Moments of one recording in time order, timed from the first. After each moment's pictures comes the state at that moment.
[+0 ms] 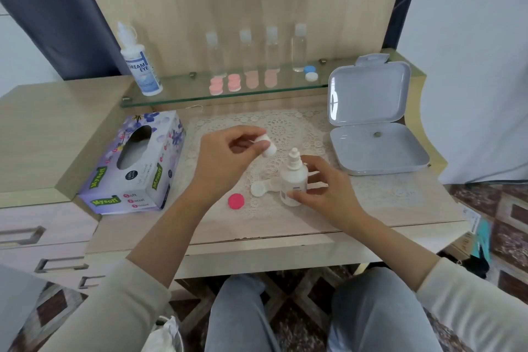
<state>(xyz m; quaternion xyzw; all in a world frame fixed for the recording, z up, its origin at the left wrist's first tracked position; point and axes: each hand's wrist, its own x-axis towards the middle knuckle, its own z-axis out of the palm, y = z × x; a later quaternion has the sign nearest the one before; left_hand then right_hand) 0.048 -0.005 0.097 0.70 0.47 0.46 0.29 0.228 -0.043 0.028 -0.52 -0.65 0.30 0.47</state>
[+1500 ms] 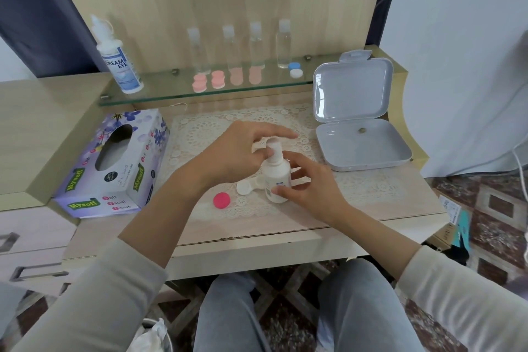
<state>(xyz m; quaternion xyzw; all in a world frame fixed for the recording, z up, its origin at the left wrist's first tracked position) 0.073 0.002 0.119 0.86 0.38 0.21 0.28 0.229 -0.036 0.026 -0.52 -0.66 0.31 0.45</state>
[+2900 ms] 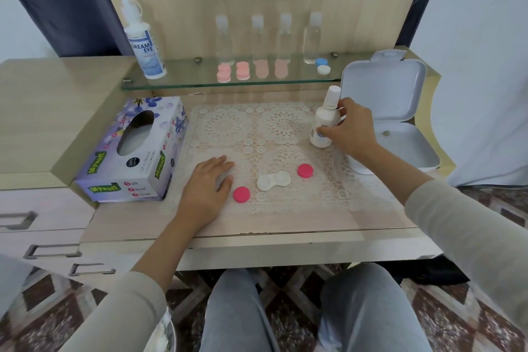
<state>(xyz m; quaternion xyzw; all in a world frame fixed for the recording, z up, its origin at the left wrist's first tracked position) -0.018 0.019 -0.016 0.76 0.58 0.26 0.11 0.260 0.057 0.055 -0.69 -0.60 0.14 0.38</state>
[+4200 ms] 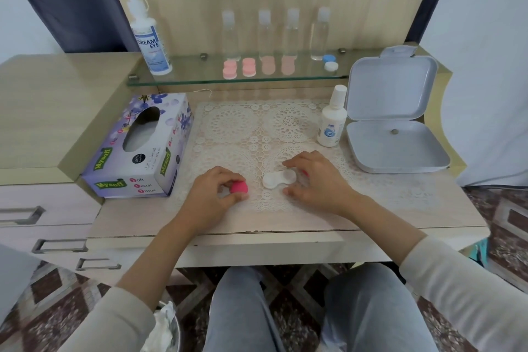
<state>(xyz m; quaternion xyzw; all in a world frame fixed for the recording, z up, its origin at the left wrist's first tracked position) -0.018 -0.003 0.008 0.75 0.54 0.29 0.24 0.202 -0.003 0.022 -0.58 -0.78 0.16 0.19</state>
